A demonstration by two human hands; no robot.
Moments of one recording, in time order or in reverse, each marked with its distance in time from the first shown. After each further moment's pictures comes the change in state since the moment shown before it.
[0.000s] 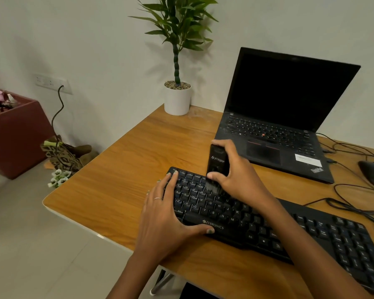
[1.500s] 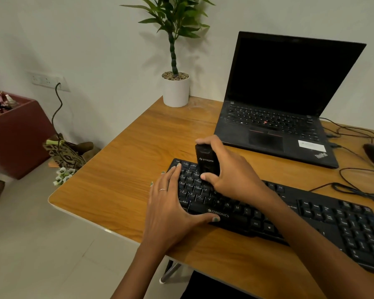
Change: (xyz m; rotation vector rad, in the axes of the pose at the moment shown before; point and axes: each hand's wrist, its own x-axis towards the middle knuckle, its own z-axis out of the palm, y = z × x) left_hand 0.004 0.000 0.005 0.005 -0.015 0.001; right_hand -0.011 -0.019 0.008 -0.103 -0.099 -0.060
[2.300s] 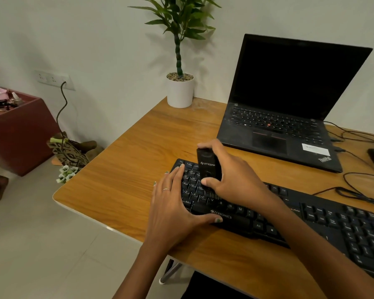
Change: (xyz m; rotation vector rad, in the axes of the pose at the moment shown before) left_hand -0.001 0.001 0.000 -0.014 -0.002 -0.009; right_hand -0.006 -0.007 0.000 0.013 -0.045 0.005
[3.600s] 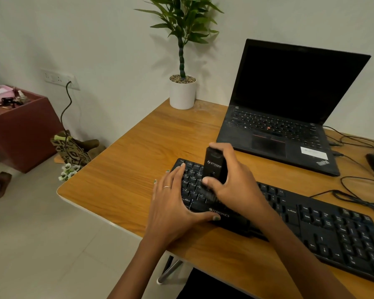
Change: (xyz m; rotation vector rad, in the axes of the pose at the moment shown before) left_hand 0.001 0.004 -0.002 -0.005 -0.014 -0.018; right_hand -0.017 0.005 0.010 0.170 0.143 0.014
